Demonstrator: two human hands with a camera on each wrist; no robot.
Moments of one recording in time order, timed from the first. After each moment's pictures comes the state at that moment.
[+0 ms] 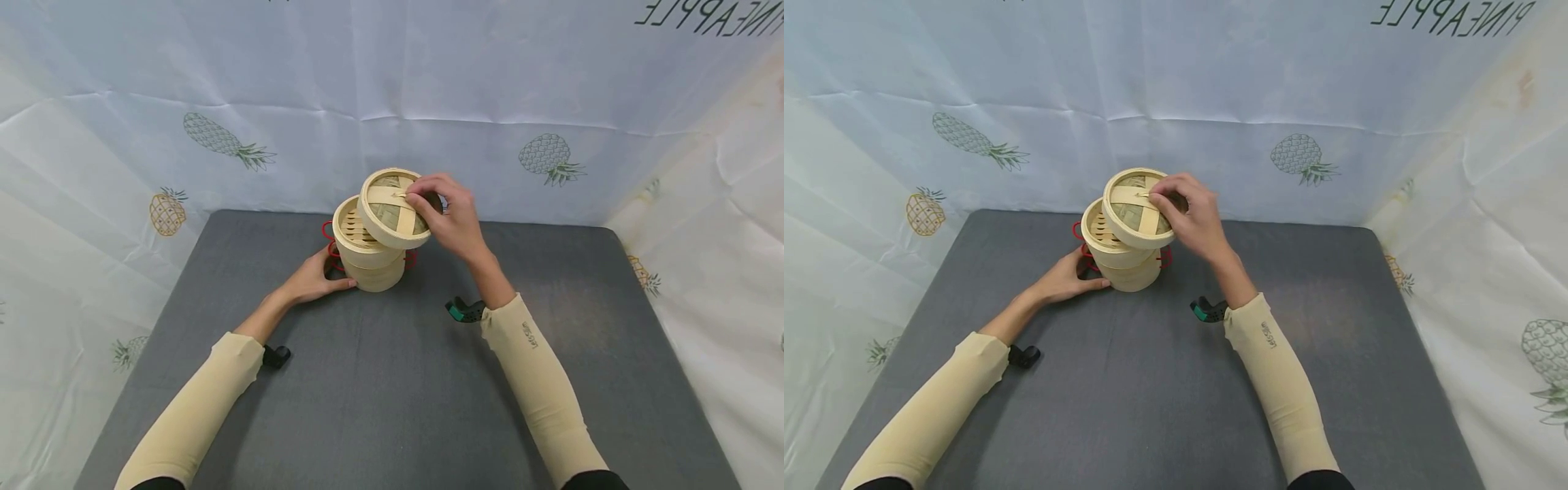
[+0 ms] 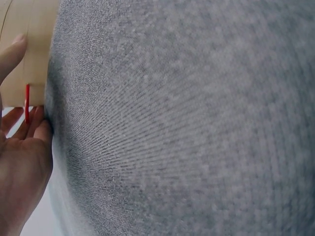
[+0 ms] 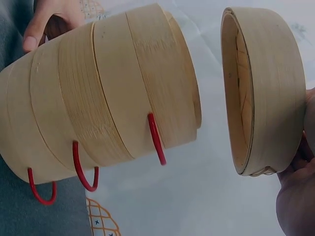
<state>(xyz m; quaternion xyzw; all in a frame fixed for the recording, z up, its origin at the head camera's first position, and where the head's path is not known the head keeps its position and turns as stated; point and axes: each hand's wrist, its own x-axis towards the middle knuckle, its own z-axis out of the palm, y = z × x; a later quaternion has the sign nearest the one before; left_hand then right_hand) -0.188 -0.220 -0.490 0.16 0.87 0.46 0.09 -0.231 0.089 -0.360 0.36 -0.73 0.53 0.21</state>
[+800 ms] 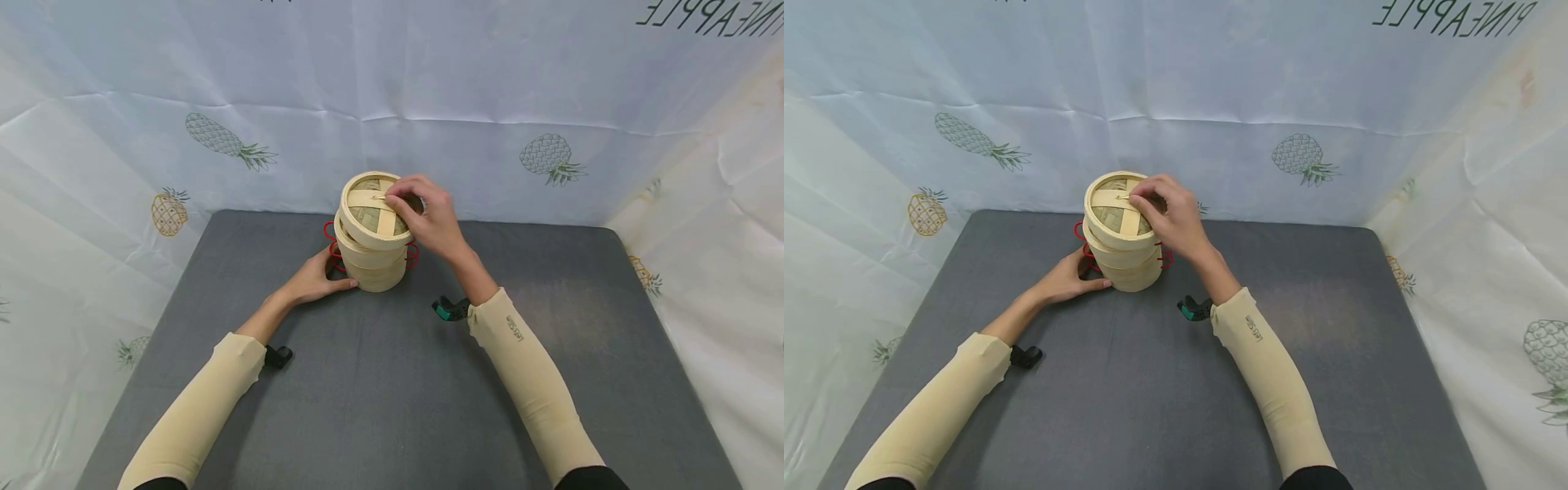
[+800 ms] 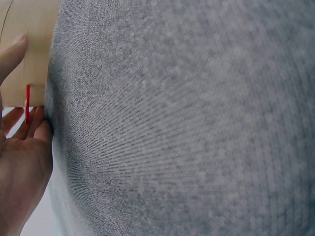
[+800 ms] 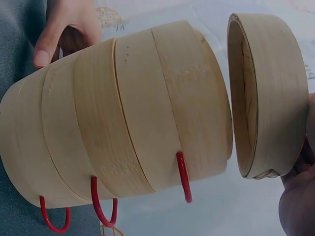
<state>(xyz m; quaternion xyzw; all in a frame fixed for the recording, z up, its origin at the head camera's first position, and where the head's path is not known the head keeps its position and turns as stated) -0.187 -0.221 -0.492 0.17 0.87 0.46 0.09 -0.234 0.059 -0.366 0.38 -0.73 0.54 0.19</state>
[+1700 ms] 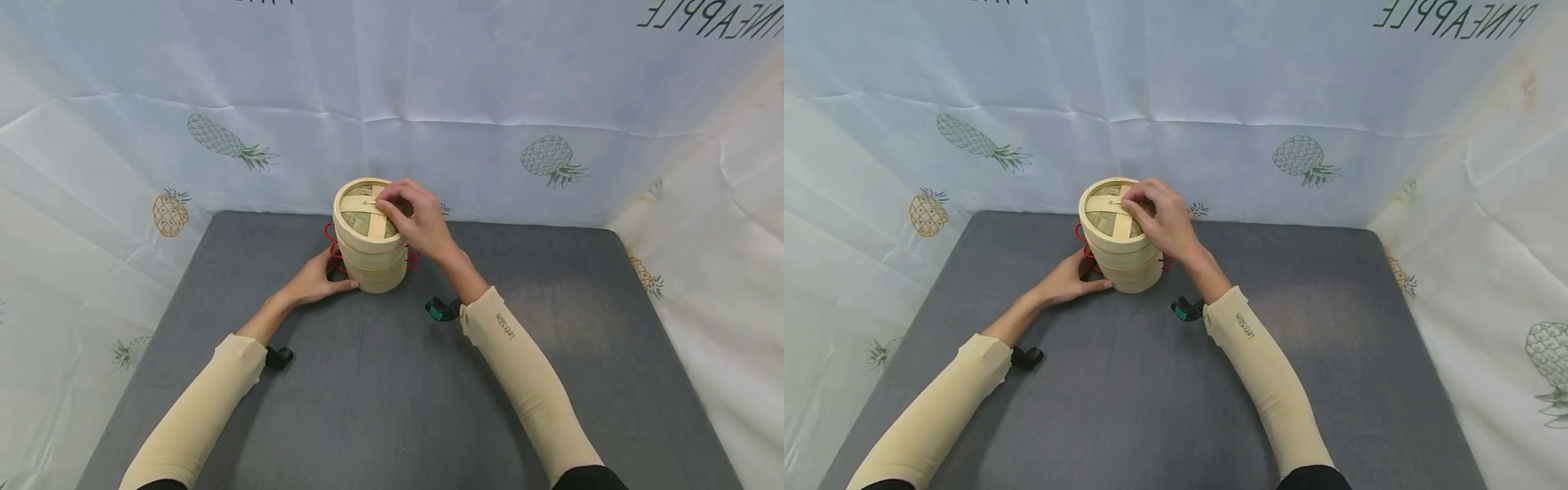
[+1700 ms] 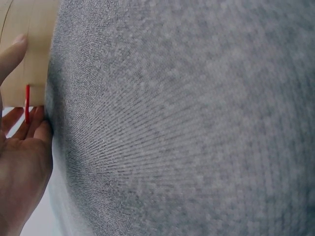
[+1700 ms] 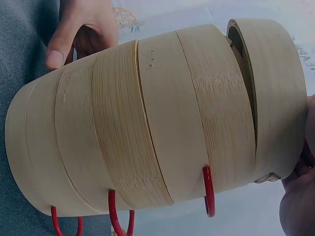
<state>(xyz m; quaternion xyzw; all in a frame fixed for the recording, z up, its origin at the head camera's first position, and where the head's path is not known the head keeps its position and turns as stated) -0.187 -0.222 -0.492 0.17 0.86 0.46 0.10 -0.237 0.044 -0.373 0.37 -0.76 0.51 0.16</state>
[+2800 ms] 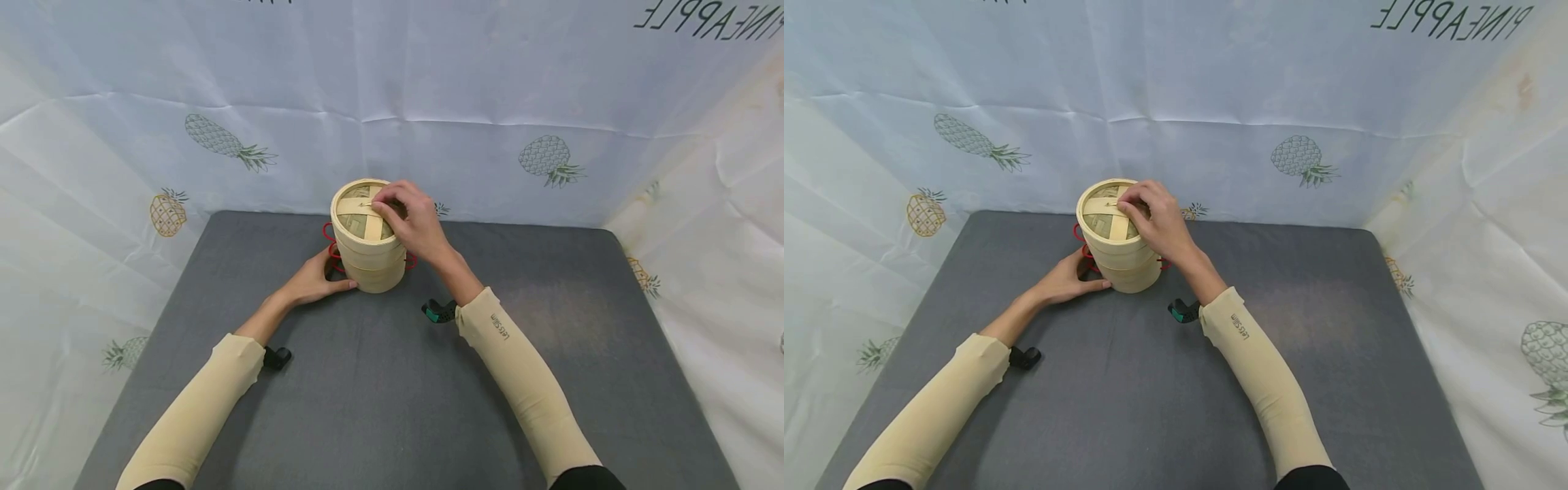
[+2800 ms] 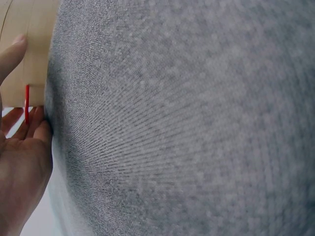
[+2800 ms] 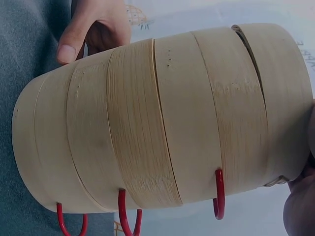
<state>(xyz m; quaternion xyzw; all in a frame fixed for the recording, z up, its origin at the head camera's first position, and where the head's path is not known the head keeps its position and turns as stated) -0.188 -0.221 -0.491 0.17 0.86 0.47 0.10 -0.235 0.039 -0.375 0.38 -0.77 0.48 0.19</state>
